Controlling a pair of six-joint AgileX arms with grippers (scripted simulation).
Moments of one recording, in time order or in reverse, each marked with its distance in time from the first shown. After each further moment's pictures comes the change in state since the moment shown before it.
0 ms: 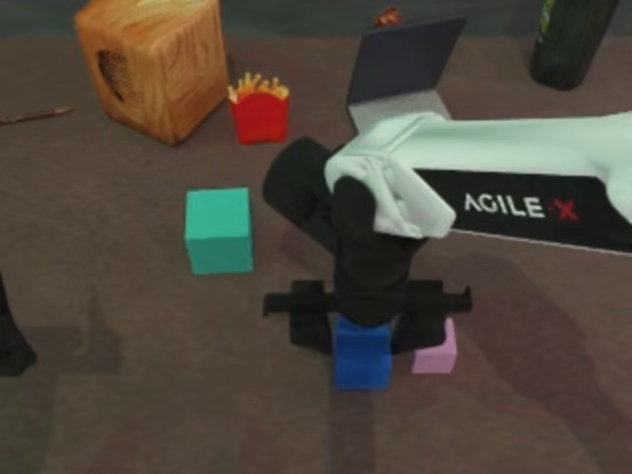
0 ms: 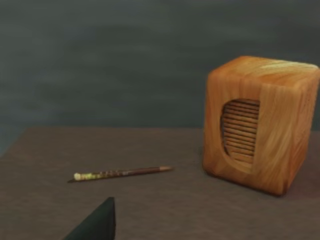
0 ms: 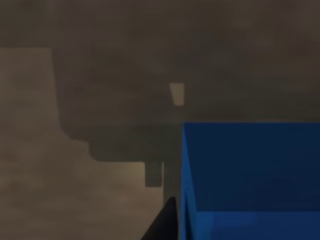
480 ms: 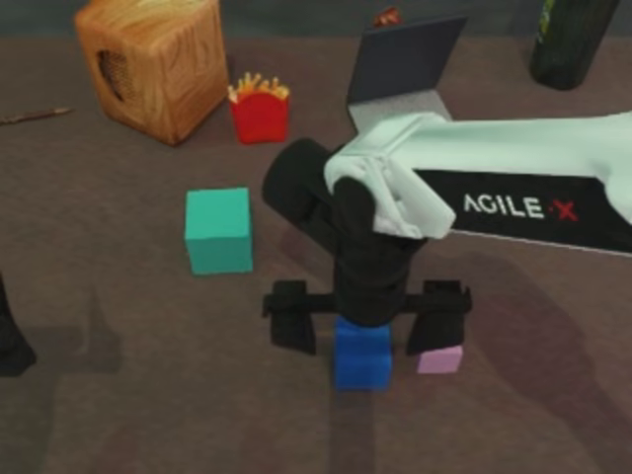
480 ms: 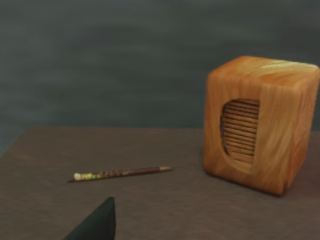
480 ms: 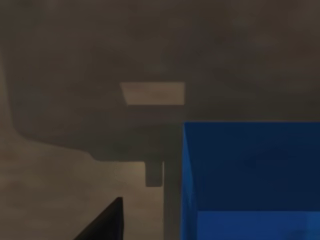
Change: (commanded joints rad) left arm 0.000 0.000 0.000 0.000 0.000 0.000; right arm 0.000 0.000 0.000 0.000 0.000 0.000
